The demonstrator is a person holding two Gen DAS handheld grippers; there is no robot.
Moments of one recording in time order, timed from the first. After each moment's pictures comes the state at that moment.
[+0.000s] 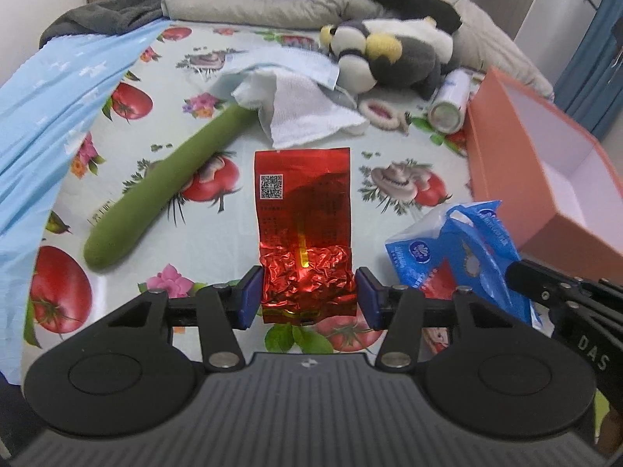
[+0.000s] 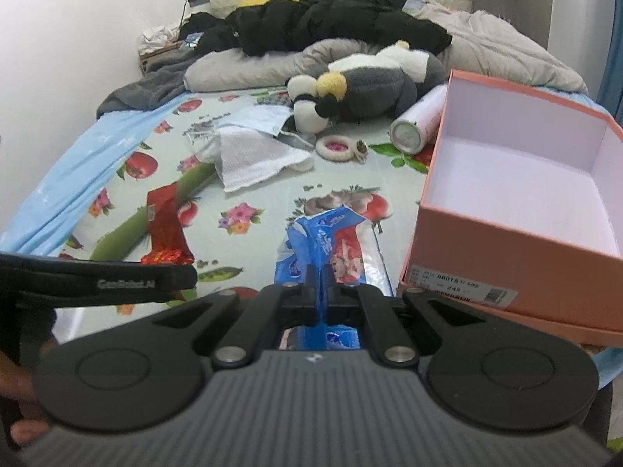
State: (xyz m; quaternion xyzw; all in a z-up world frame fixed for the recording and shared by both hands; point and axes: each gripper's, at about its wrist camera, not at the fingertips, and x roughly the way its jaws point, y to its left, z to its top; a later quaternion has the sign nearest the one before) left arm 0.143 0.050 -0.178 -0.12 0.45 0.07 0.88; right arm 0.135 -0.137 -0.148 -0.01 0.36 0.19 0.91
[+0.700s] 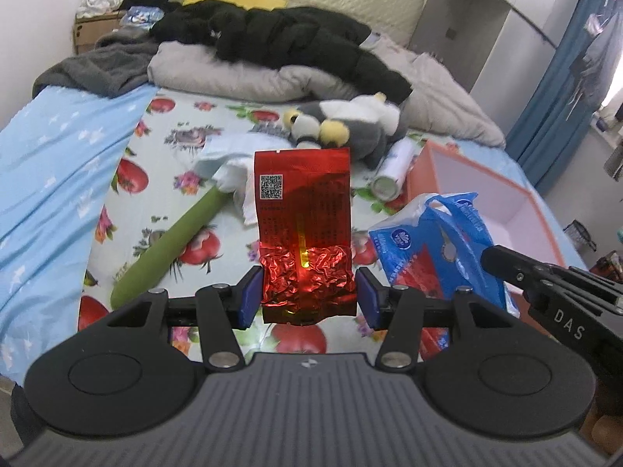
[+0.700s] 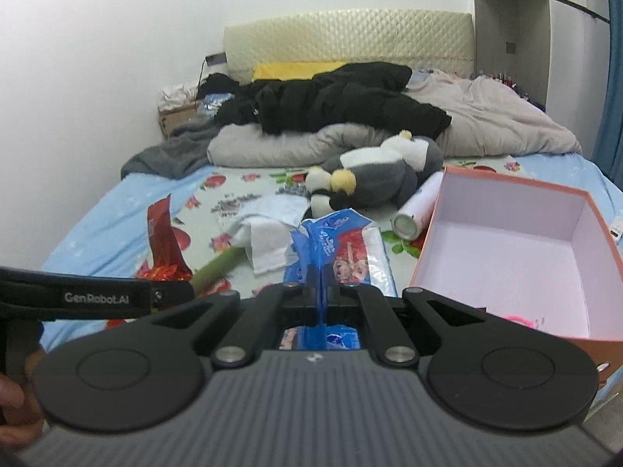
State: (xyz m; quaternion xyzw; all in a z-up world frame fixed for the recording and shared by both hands) left arm 0.092 0.048 -0.066 -0.14 0.38 0.03 0.92; right arm 0.105 -0.151 -0.055 0.00 0.28 0.21 0.94
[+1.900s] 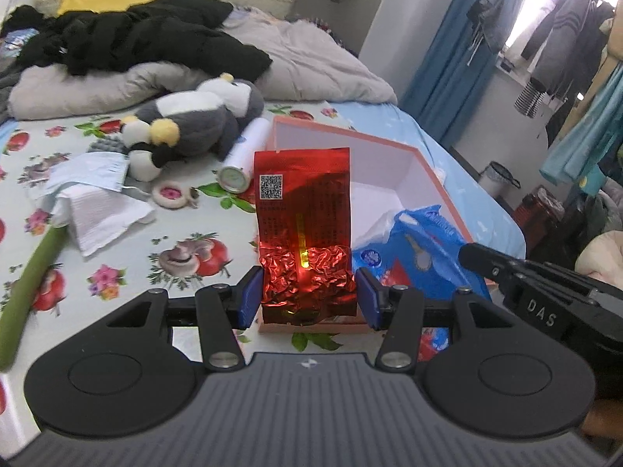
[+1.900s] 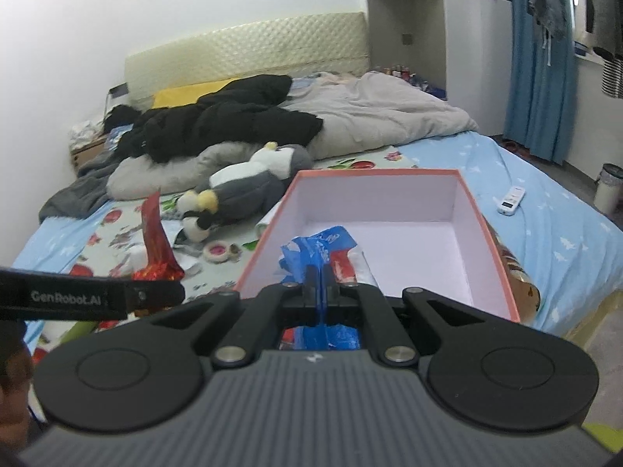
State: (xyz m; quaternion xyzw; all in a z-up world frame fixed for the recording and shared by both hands) left arm 0.146 -0.089 -0.045 -0.09 0.38 -0.14 0.91; right arm 0.117 -0.276 -0.057 0.05 0.27 0.07 0.96
